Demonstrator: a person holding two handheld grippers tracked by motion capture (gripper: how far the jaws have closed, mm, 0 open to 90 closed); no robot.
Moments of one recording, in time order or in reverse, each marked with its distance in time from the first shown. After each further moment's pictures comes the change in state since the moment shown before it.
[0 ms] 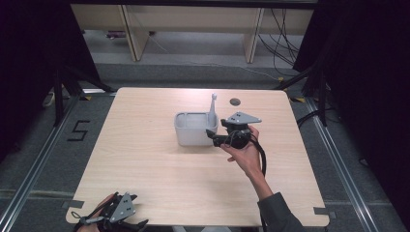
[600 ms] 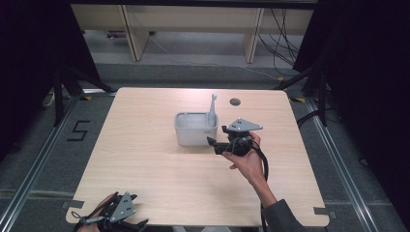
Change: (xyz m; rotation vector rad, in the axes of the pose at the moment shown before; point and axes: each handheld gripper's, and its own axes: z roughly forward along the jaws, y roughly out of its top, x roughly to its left) left arm 0.001 0.000 0.000 0.009 -0.001 0.012; right arm 0.011 -0.013 -0.012 0.031 0.000 0.009
